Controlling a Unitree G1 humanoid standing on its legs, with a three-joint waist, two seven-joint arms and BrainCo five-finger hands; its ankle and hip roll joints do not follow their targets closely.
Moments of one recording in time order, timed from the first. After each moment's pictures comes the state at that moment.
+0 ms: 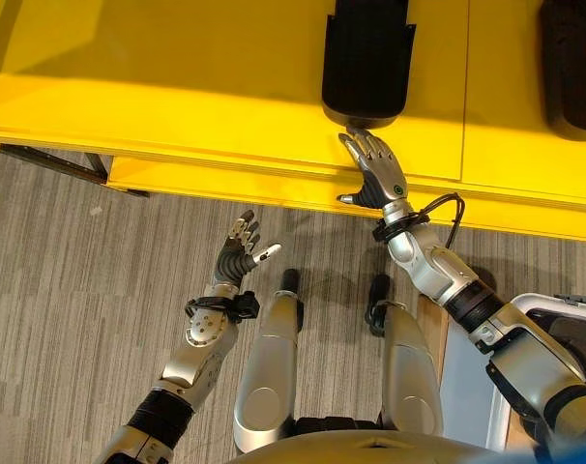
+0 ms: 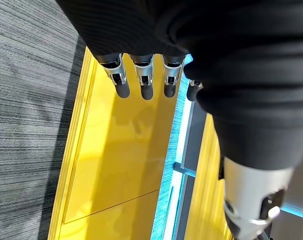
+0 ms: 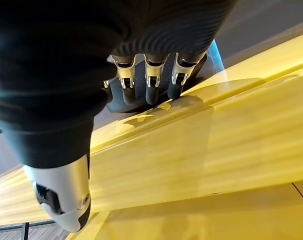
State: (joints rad) left arm -0.02 0.44 -0.34 0.11 -0.57 -0.25 0.22; right arm -0.68 -0.36 0.60 0.39 -0.65 0.04 -0.49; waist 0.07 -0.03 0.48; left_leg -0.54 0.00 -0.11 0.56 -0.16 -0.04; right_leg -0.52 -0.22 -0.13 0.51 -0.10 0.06
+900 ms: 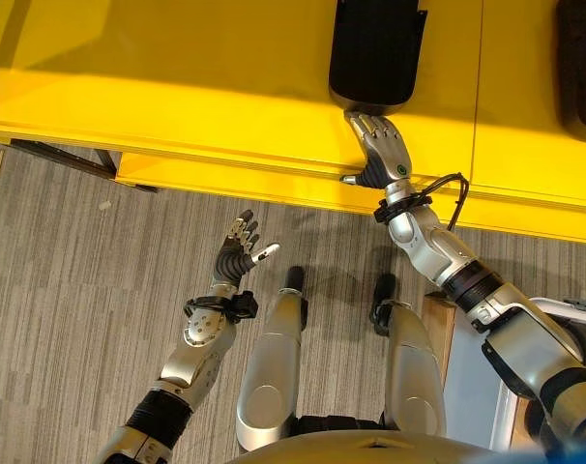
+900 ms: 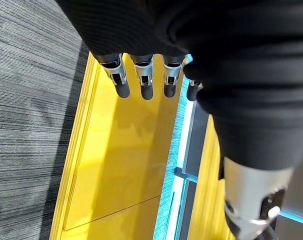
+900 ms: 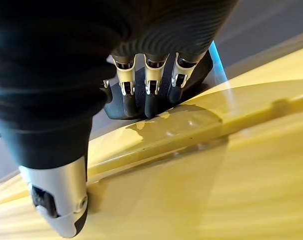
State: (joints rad) left arm -0.02 0.45 -0.33 0.11 -0.58 -0.25 0.20; right arm -0.79 -0.36 0.60 0.46 -0.61 0.06 -0.51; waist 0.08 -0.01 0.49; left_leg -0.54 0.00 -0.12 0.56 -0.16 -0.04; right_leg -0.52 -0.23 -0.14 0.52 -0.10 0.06
